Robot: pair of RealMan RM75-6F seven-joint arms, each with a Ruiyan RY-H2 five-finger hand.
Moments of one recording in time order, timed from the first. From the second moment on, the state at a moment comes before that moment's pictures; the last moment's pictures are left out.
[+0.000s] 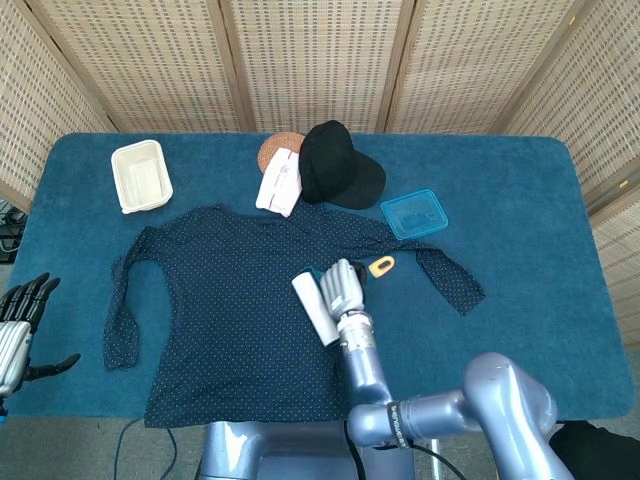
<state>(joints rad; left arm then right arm) -0.09 -1.03 -0.02 -1.75 1.47 1.42 -0.02 1.22 -1.88 0.12 -1.46 -0.35 1.39 -1.65</state>
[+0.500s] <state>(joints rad) -0.09 -1.04 -0.02 -1.75 1.48 1.43 0.00 1.15 -1.82 0.14 -1.52 -0.42 1.39 -1.54</state>
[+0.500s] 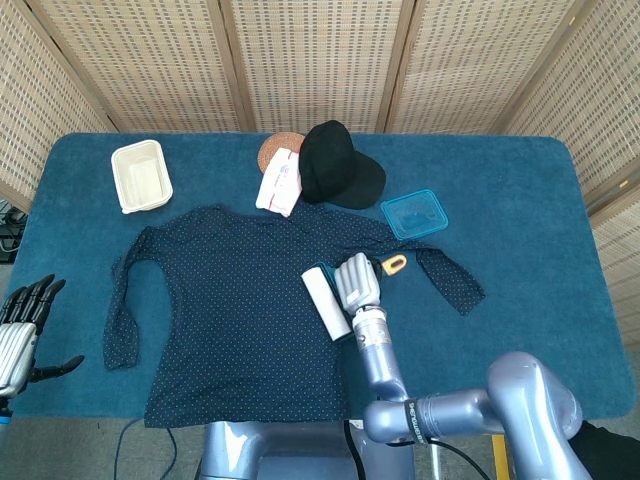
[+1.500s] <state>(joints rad) -0.06 -1.05 0.01 -1.72 1.58 1.51 -0.04 0.54 -1.33 -0.13 -1.52 -1.27 1.51 -0.27</state>
